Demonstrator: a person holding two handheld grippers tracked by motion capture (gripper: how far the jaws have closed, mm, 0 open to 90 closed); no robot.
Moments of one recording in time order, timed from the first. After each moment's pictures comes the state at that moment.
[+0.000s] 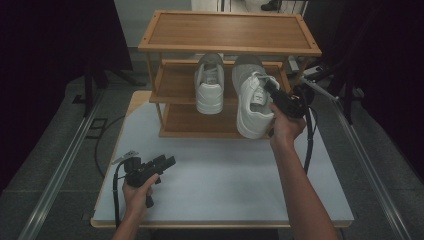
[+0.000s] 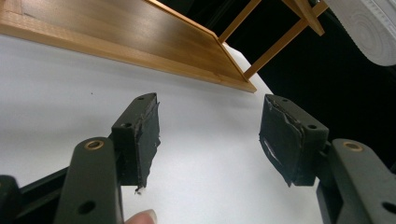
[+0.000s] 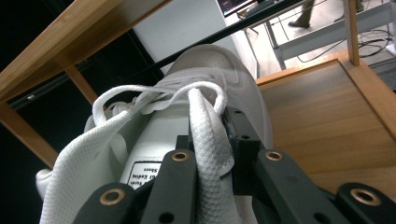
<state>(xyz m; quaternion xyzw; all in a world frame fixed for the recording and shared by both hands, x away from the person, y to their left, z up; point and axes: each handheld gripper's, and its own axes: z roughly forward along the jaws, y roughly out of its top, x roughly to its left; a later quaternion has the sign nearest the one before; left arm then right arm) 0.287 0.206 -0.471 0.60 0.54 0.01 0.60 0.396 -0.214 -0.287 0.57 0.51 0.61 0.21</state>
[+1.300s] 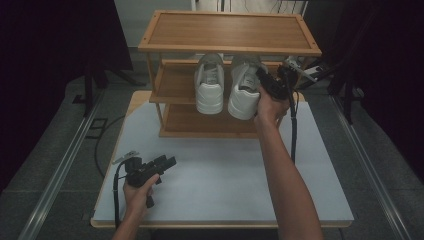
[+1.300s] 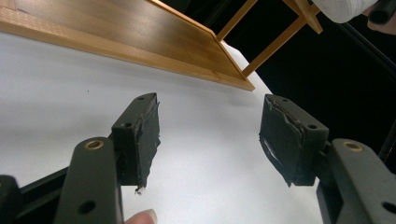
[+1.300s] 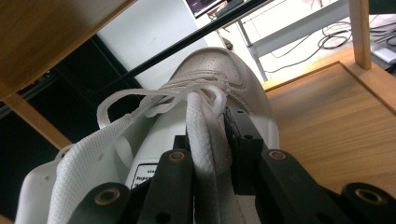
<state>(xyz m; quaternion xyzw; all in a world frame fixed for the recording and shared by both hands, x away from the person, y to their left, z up) 0.288 0.206 -0.473 0.60 0.53 0.01 0.60 0.458 -0.184 -0.287 0.63 0.47 0.58 0.22</state>
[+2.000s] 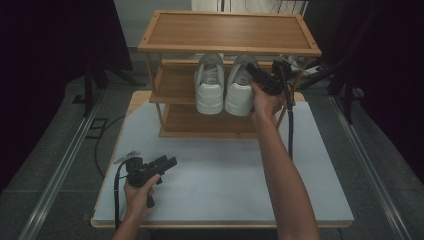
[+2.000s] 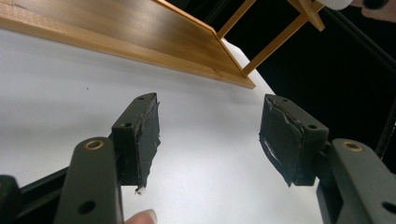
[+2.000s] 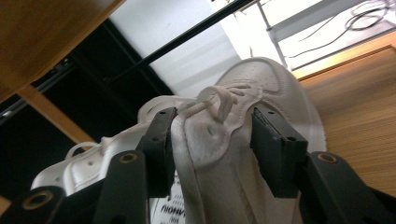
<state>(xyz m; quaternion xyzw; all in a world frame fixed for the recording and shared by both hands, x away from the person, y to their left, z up) 0.289 0.203 -0.476 0.60 0.53 0.00 0.59 0.478 -0.179 -0.289 0.61 0.50 0.59 0.17</state>
